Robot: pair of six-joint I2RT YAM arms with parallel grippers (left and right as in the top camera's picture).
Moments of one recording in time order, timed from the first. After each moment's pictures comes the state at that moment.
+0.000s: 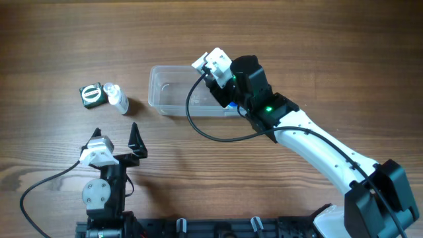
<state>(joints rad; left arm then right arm) 0.06 0.02 0.01 -0.07 -0.01 -0.22 0.59 1.59 1.06 -0.01 -0.04 -0.28</state>
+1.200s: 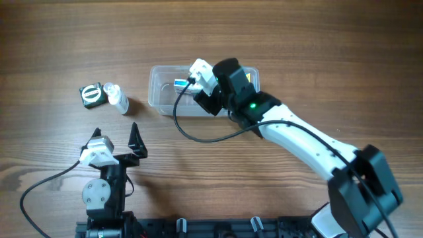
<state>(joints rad) 0.06 0.02 0.01 -0.07 -0.01 -0.22 0.65 1.69 1.16 -0.16 -0.11 -0.27</state>
